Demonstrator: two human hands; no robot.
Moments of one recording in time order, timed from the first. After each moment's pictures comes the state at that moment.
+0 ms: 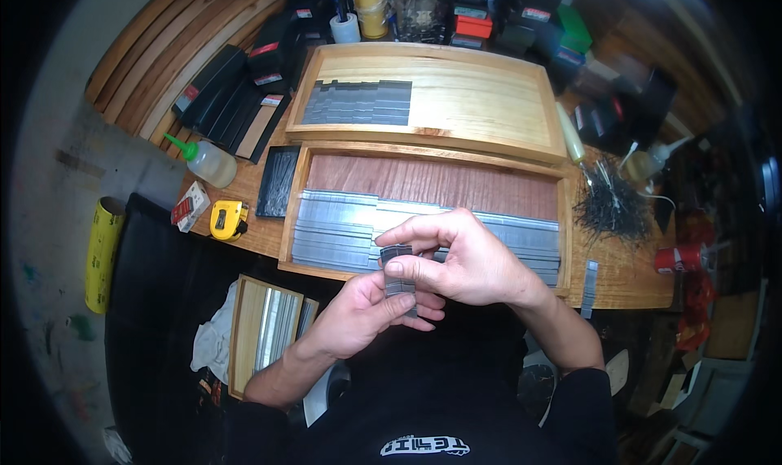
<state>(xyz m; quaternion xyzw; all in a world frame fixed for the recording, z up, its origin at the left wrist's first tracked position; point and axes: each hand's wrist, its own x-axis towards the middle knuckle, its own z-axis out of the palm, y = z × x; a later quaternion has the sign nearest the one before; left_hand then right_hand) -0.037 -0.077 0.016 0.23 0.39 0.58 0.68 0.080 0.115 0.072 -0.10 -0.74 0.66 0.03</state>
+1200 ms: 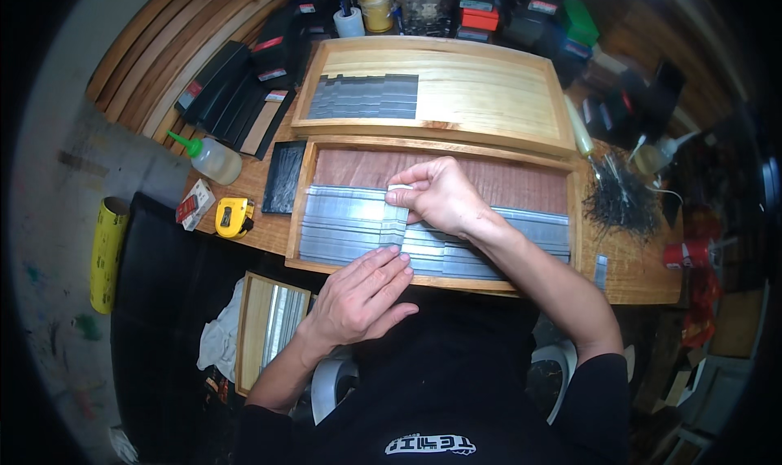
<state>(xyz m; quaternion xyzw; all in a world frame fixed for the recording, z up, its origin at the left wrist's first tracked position) -0.063 -0.085 -0.001 0.74 0.59 0.31 -0.01 0.011 0.139 0.001 -0.31 -0.66 0.69 0.04</state>
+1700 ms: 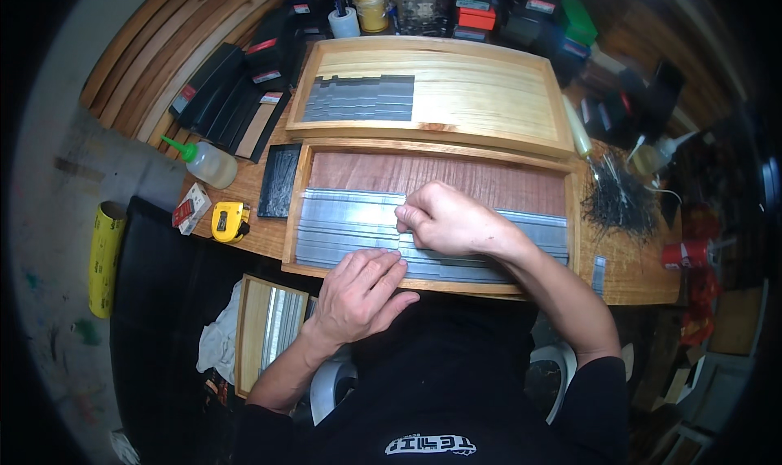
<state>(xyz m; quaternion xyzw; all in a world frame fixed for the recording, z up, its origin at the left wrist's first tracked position) -0.059 -0.075 -0.007 0.71 0.63 0.31 -0.03 0.035 0.140 0.040 -0.21 -0.83 0.51 -0.08</state>
